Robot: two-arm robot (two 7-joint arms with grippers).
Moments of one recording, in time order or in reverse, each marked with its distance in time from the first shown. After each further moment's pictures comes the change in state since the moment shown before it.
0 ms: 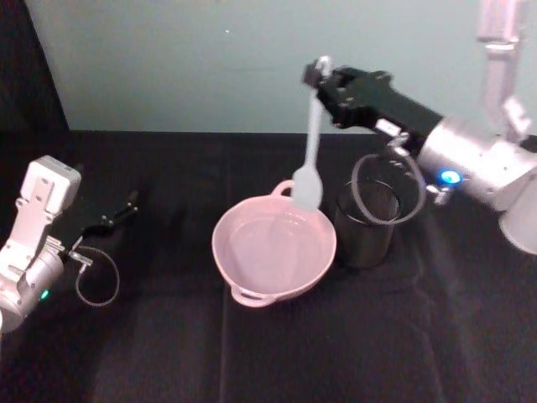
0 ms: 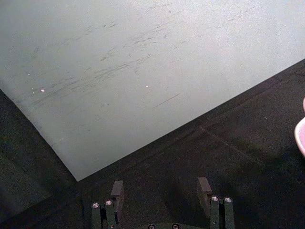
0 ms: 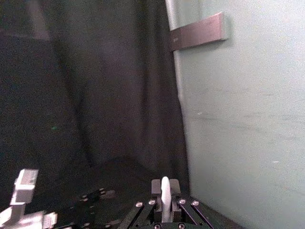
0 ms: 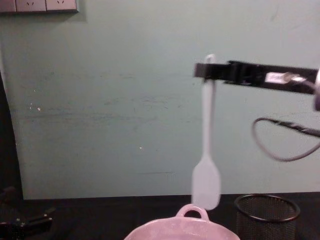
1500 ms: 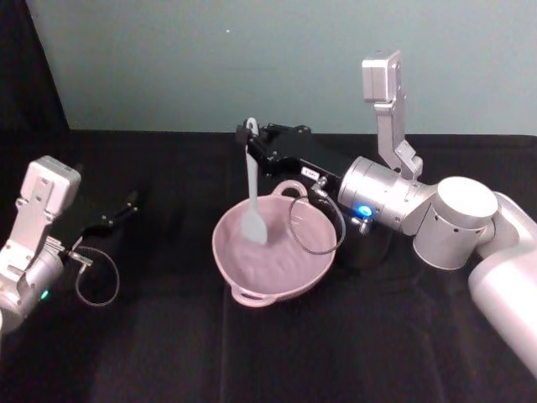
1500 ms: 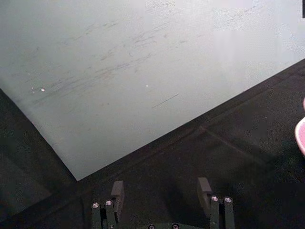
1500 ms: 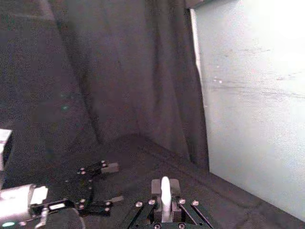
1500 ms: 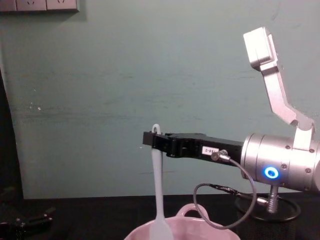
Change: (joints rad) left arm 0.000 0.000 0.000 0.000 0.000 0.000 0.000; right arm 0.116 -0.215 -0.115 0.421 -0.110 -0.148 0.142
